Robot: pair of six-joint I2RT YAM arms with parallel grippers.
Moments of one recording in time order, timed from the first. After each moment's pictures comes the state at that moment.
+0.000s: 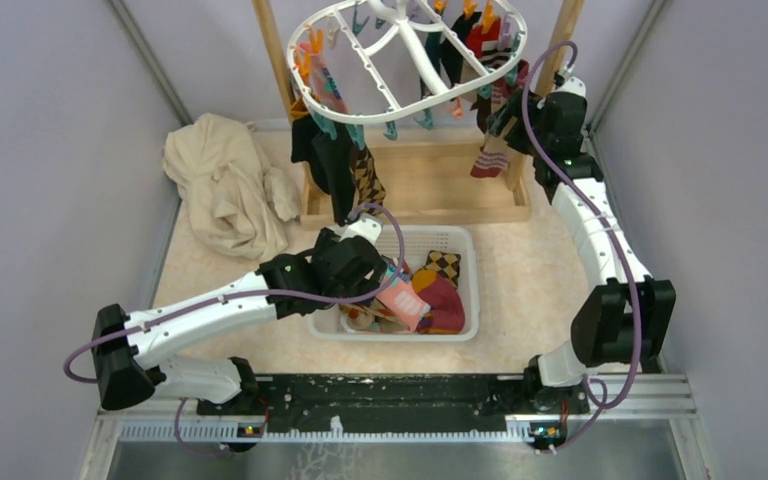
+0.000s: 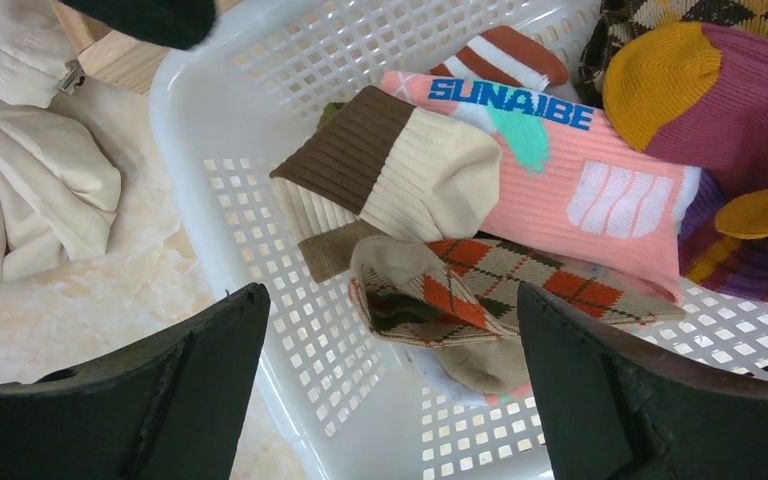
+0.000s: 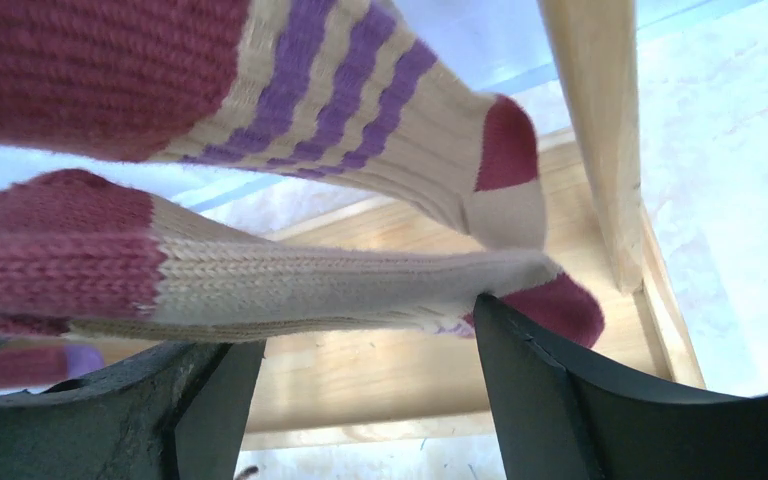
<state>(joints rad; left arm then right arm) -1.10 1.26 1.08 -0.72 -0.57 -0.40 0.09 1.48 1.40 -0.22 -0.04 0.52</state>
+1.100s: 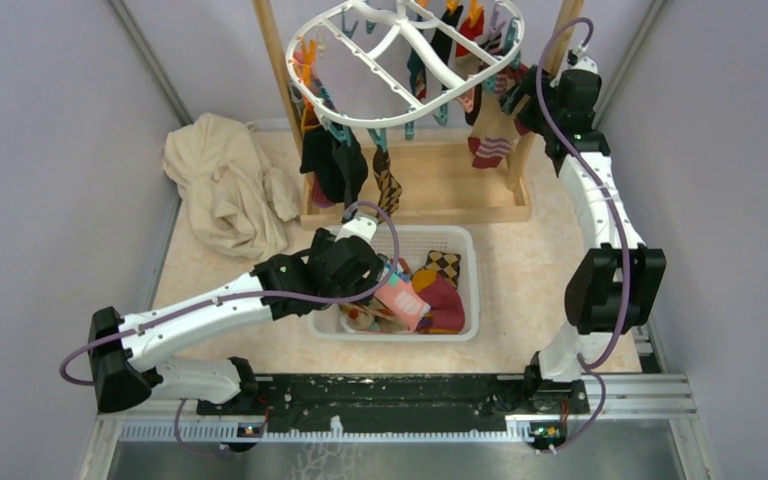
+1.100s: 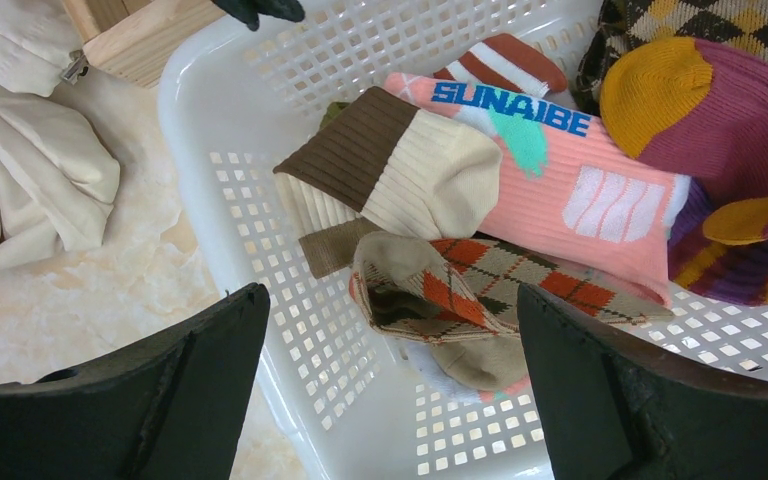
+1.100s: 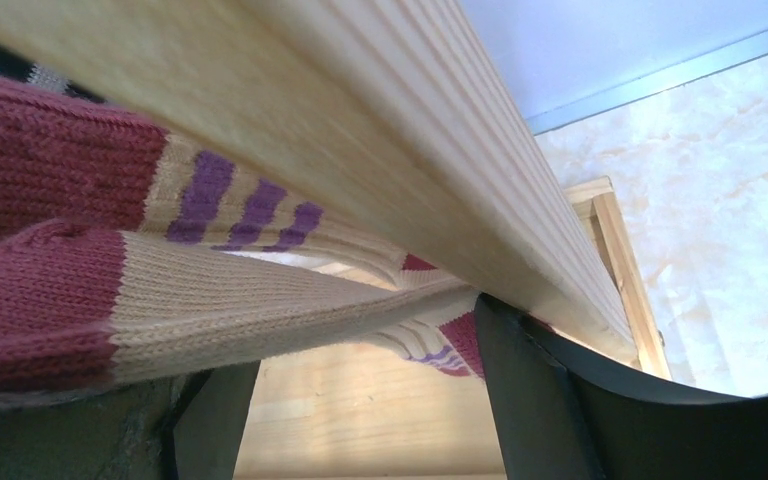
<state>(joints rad) -1.10 1.24 1.08 -0.73 -0.58 -0.44 -0.01 1.69 1.63 -0.22 -0.14 0.53</state>
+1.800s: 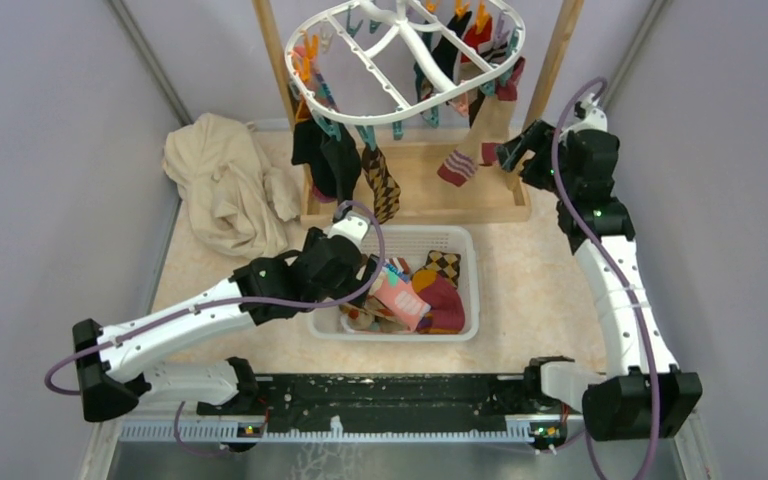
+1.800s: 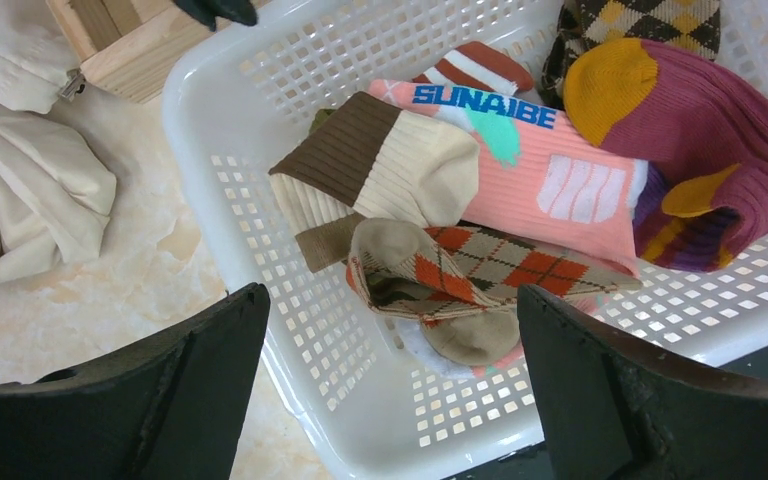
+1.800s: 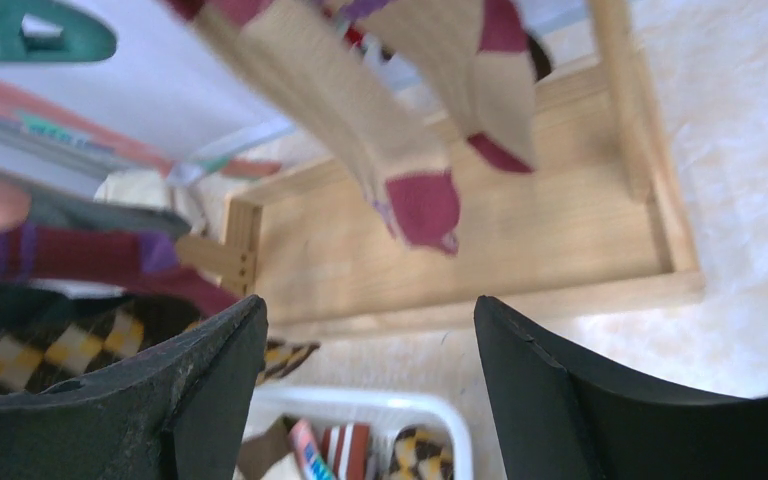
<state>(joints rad) -1.10 1.16 1.07 -0.73 -0.53 -0.40 0.02 1.16 1.21 -0.32 -0.19 0.54</state>
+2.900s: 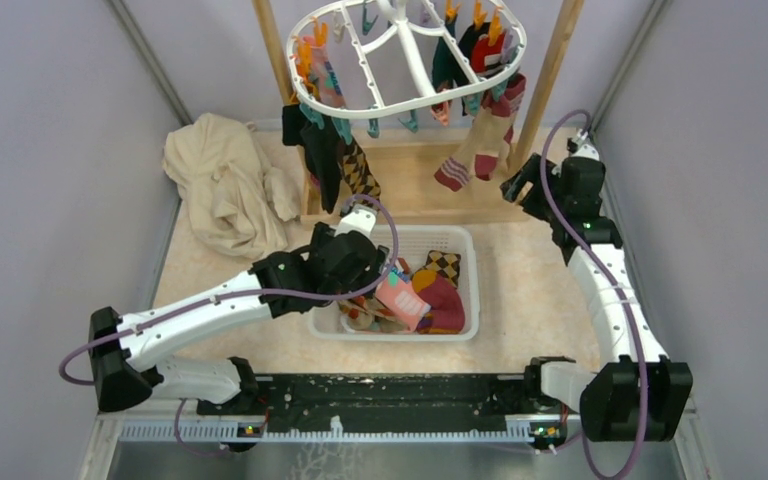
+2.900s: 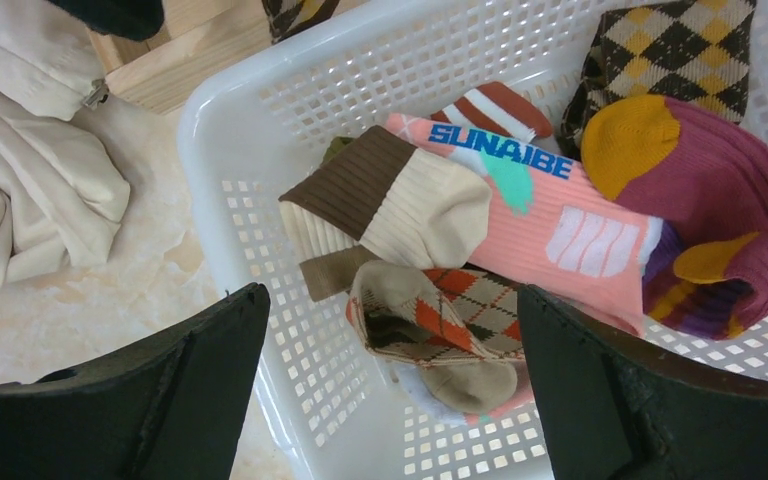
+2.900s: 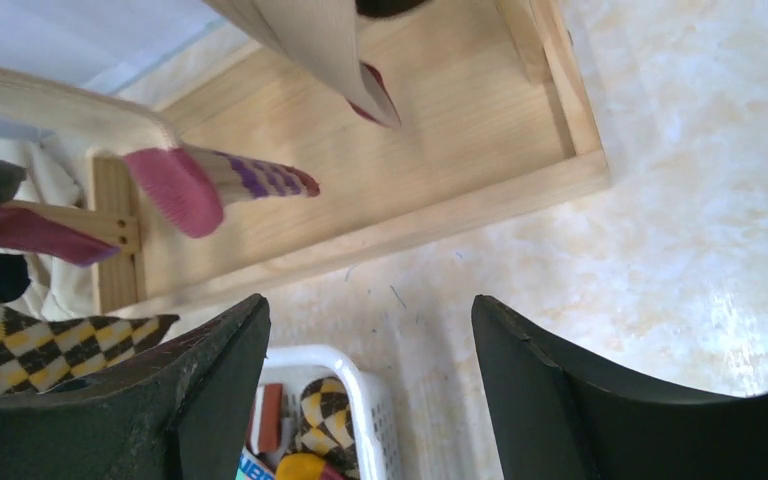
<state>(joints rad) -1.10 1.24 1.11 -0.71 -0.61 -0.45 0.03 1.13 0.99 -0.36 -0.12 0.51</state>
